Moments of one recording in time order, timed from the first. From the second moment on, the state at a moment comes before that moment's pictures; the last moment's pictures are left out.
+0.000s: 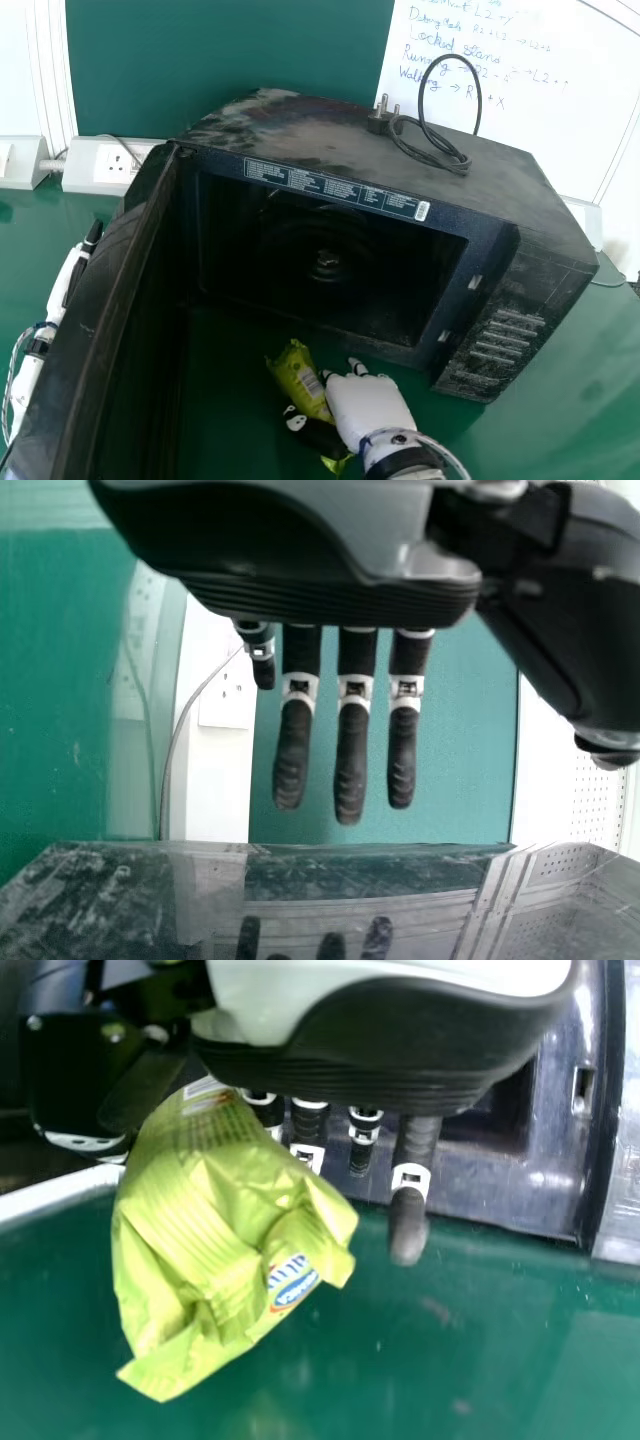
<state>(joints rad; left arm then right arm) -0.45 0.30 0.30 0.55 -0.26 -0.43 -0.34 0.02 -0.12 0.24 -0.70 -1.55 0.13 0.86</state>
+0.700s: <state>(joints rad) -0.45 0.30 0.29 0.56 -0.26 -0.44 -0.34 -0.27 -0.09 0.19 -0.62 -1.53 0.17 0.88</state>
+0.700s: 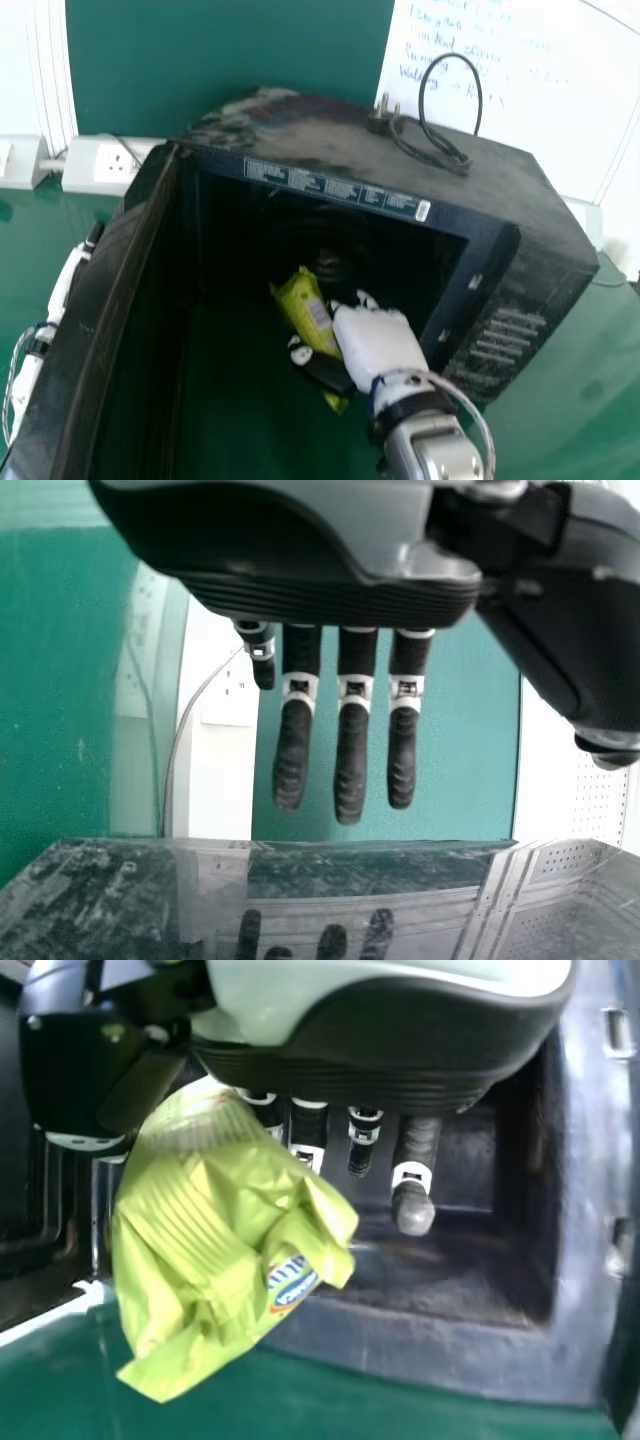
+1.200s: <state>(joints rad) -0.45 0.30 0.29 0.55 -0.26 -0.44 -0.34 -0.47 -0.12 0.22 -0.32 -1.49 0.20 0.63</state>
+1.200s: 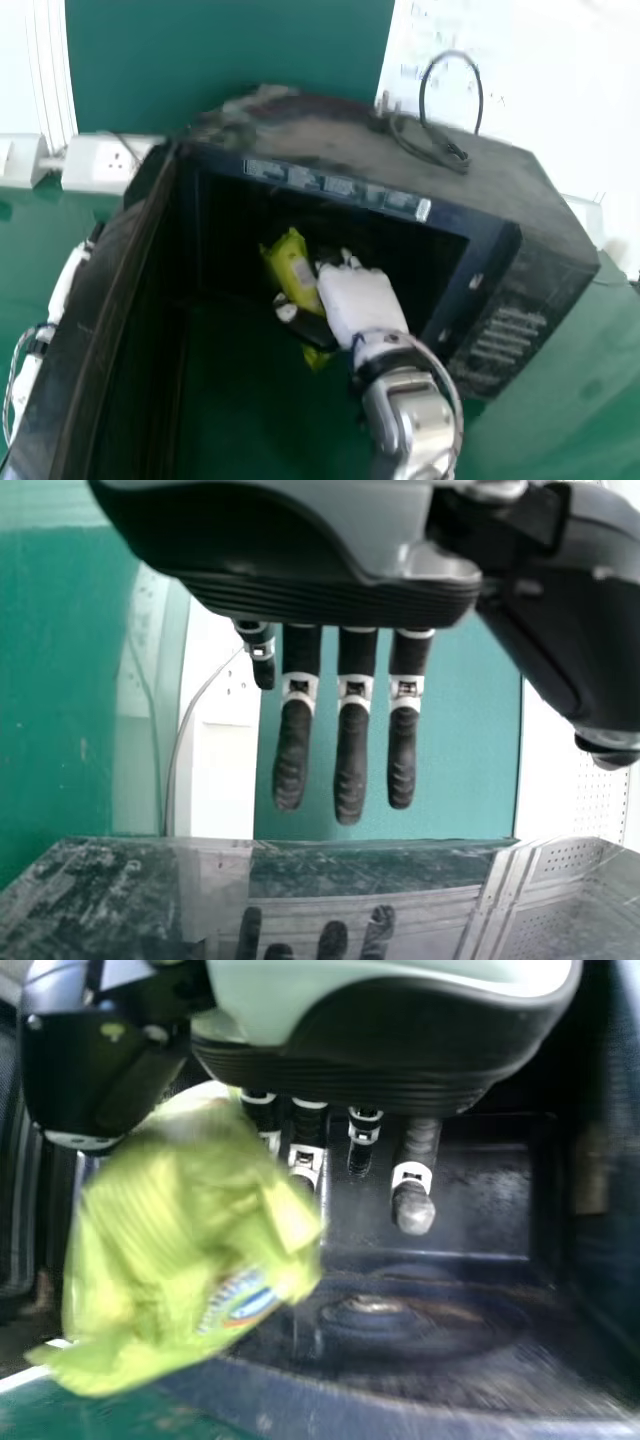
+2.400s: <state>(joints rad) -0.43 0.30 0.29 0.52 -0.26 -0.43 -0.34 -0.93 -0.28 0.44 0.53 -1.22 0.19 -0.01</state>
